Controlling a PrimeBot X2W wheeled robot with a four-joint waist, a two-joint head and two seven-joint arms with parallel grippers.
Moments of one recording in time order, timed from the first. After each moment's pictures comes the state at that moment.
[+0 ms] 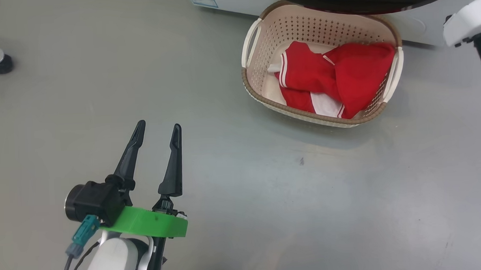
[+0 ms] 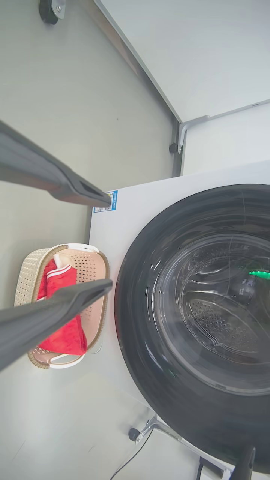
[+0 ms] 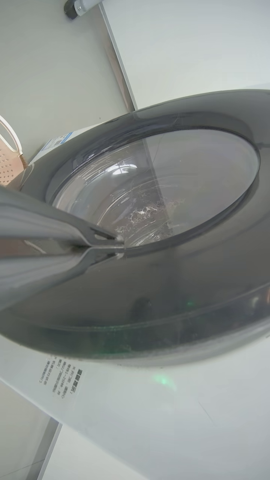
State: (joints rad) left arm -0.20 0.05 -0.33 0.02 -0.43 0.00 -0.25; right arm -0.78 -0.34 0.17 0.24 0.24 0.11 0.00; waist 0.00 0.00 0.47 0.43
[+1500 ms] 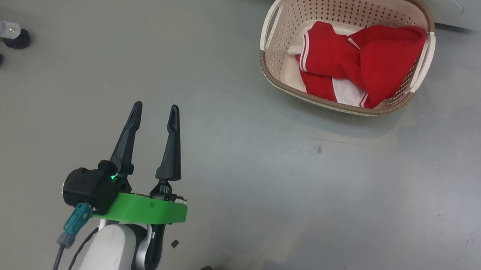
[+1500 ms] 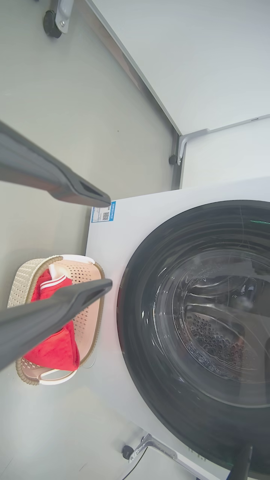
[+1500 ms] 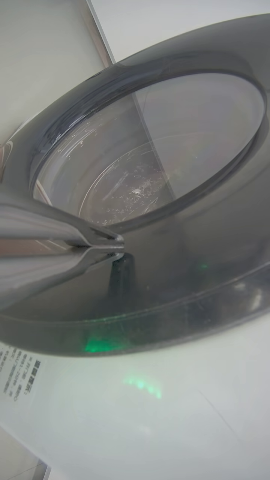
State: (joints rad) left arm -0.26 0.03 -0.32 0.01 -0.46 -0.01 -0.25; right arm -1.09 -0.39 0.14 0.54 0.23 0.12 -0.04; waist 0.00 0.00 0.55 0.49
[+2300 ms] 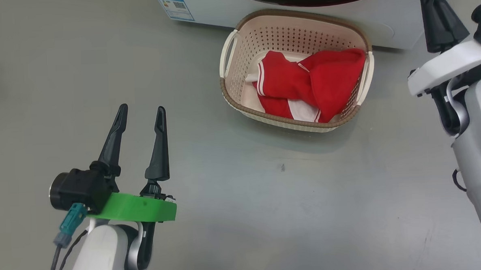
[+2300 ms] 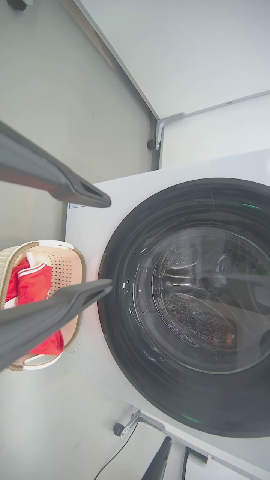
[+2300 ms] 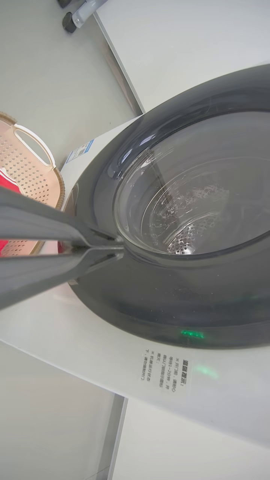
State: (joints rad) left arm -0.25 0.03 -0.26 0.04 -0.39 -0.01 -0.25; right arm -0.74 -0.26 0.21 0.55 0.32 0.12 -0.24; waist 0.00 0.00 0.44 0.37
